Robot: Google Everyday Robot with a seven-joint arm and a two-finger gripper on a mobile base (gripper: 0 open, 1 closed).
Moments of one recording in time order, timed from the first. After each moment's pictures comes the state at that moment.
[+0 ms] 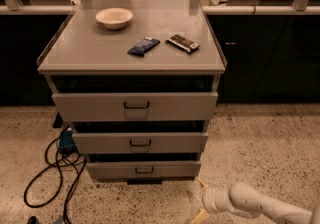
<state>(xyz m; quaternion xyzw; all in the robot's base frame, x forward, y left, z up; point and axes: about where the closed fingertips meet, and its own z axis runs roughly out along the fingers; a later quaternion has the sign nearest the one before) 0.493 -0.165 0.240 -0.58 0.72 0.16 0.34</state>
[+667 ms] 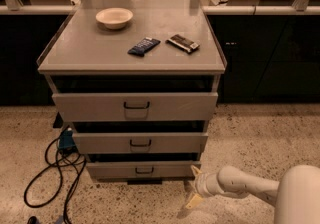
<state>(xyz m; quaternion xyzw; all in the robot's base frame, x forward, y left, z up) 0.555 -0.154 0.239 -0.57 0.75 0.14 0.31</state>
